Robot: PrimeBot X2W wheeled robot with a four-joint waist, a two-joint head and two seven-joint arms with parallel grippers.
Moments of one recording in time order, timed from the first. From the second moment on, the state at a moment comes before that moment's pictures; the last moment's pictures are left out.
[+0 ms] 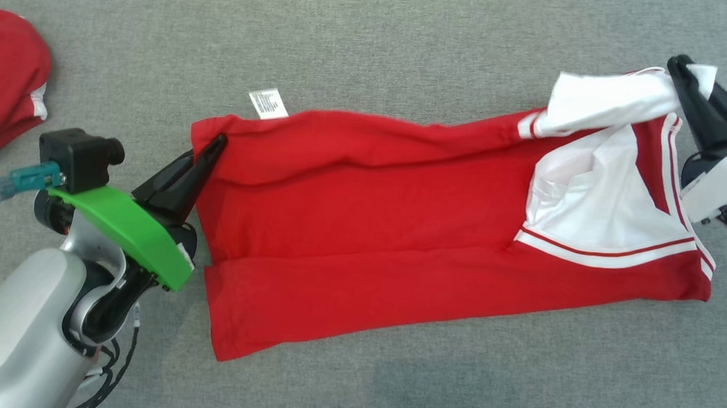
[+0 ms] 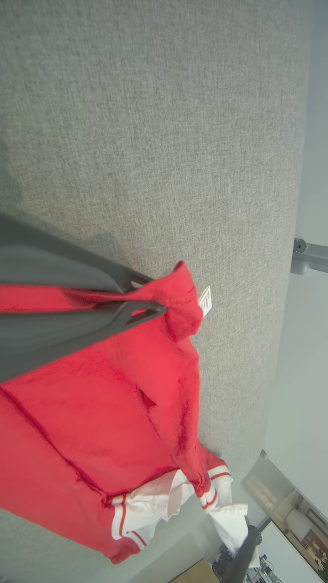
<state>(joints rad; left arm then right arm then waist) -0.56 0.57 -0.62 0.12 -1.01 -0.13 0.04 -0.52 -0.58 0.19 0.07 0.69 0.13 0.15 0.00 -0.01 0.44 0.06</state>
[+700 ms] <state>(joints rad) -0.44 0.64 -0.81 0.16 -0.81 -0.13 -0.25 -0.31 -0.49 0.19 0.08 0.68 0.13 0.10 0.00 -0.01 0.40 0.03</state>
